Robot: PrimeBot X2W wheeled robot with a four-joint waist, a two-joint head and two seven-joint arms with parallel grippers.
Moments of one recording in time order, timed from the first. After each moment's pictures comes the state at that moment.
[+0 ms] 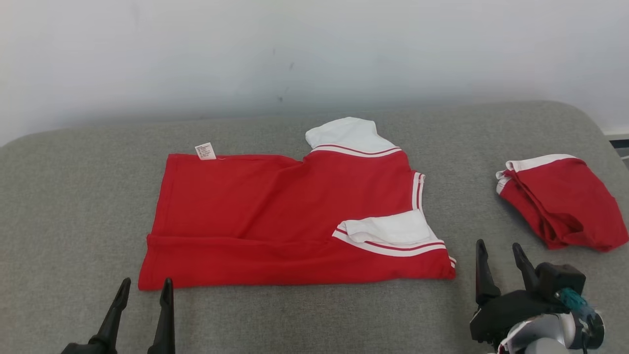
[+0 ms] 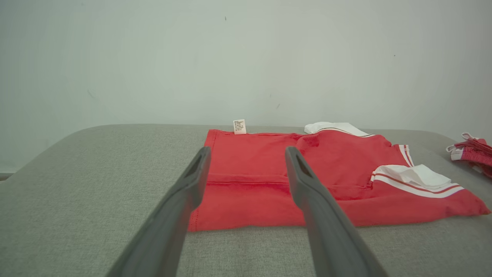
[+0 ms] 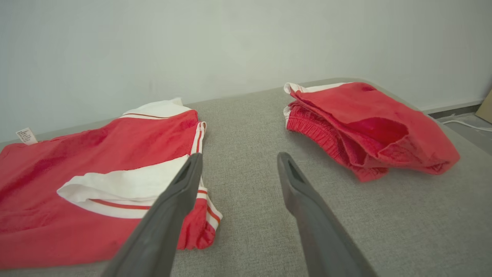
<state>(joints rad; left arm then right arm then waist) 0.08 0.25 -0.25 0.00 -0.27 0.09 -0.26 -0.10 -0.06 0.04 0.31 0.32 -0.12 -0.14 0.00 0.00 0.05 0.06</state>
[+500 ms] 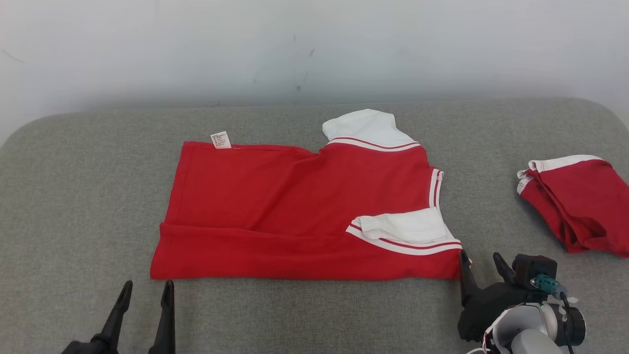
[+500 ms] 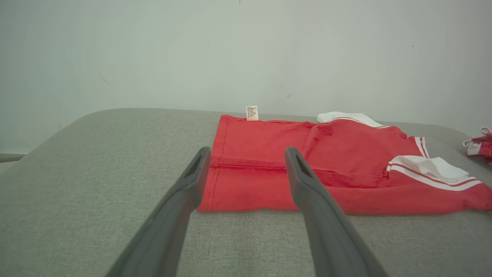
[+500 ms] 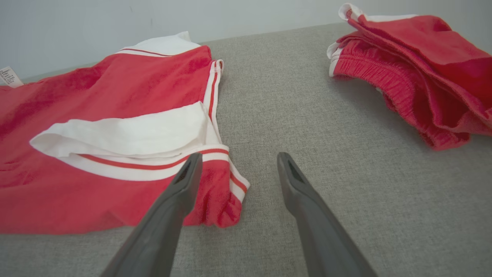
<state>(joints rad) 0.07 0.24 -0.25 0.04 -0.28 0.07 -0.26 -0.19 -0.06 0.08 0.49 0.33 -0.12 -0.05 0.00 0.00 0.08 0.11</state>
